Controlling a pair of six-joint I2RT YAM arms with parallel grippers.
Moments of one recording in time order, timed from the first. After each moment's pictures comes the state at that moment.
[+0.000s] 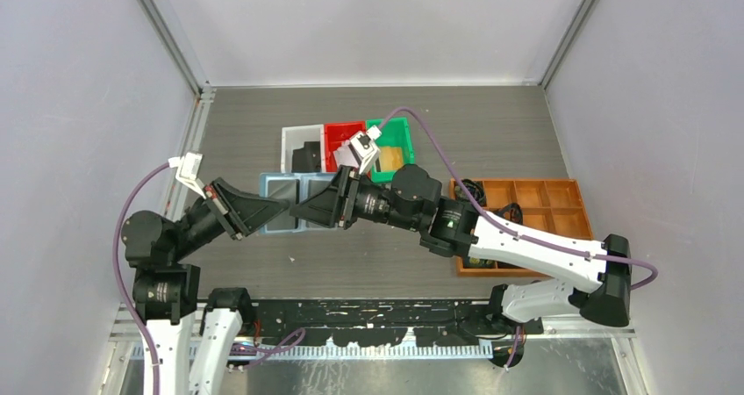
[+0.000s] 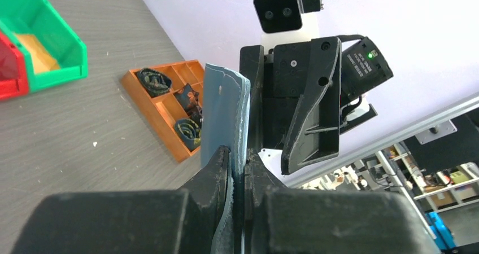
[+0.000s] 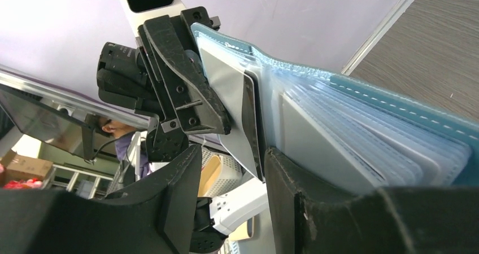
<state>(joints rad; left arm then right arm) 0.02 0.43 0.85 -0.25 0.98 -1.02 1.17 1.24 1.13 0.16 -0.10 1.02</state>
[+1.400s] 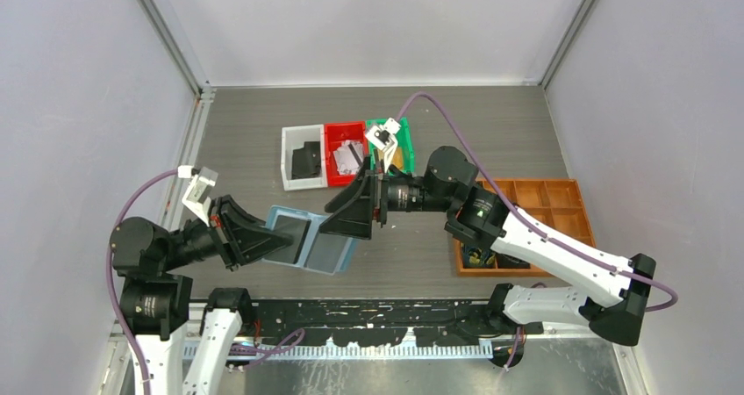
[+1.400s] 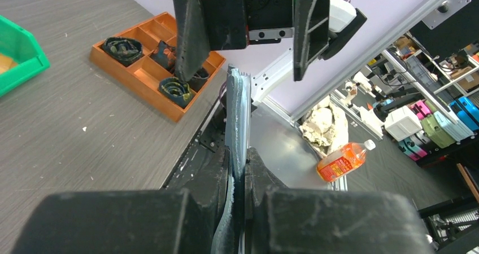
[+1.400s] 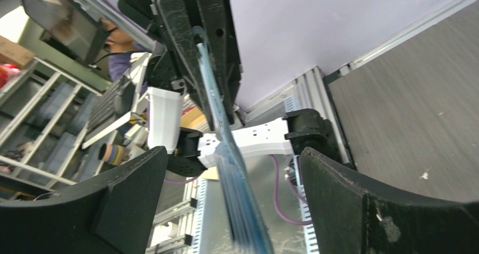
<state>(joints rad) -0.01 0.41 0.97 -0.39 1.23 -0.74 1.01 1.13 1.14 0.07 -0.53 0.76</state>
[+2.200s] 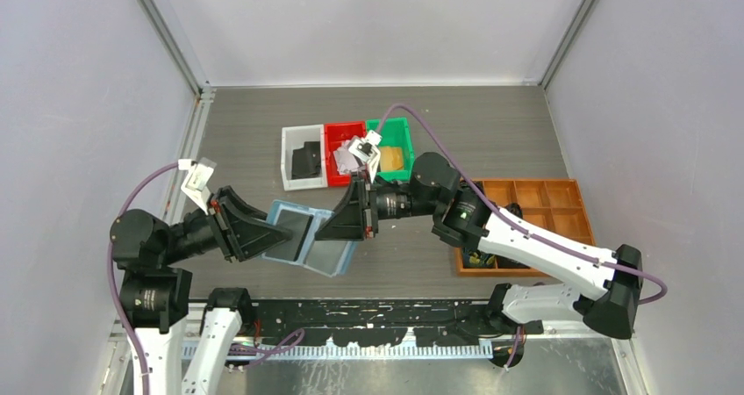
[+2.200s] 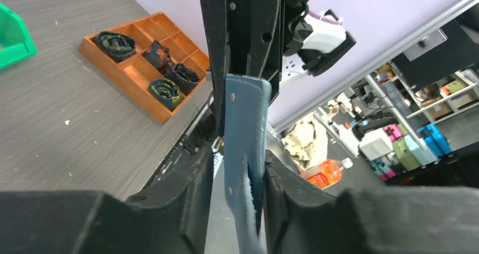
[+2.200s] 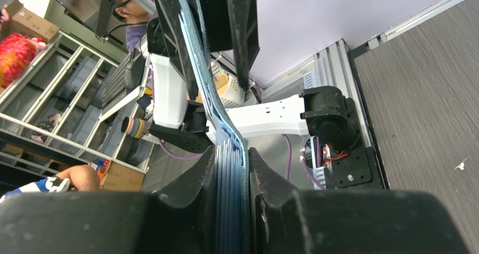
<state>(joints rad) -0.01 0.45 0.98 -0.40 1.20 -0.83 1.04 1.19 1.10 0.16 -0.64 0.81</state>
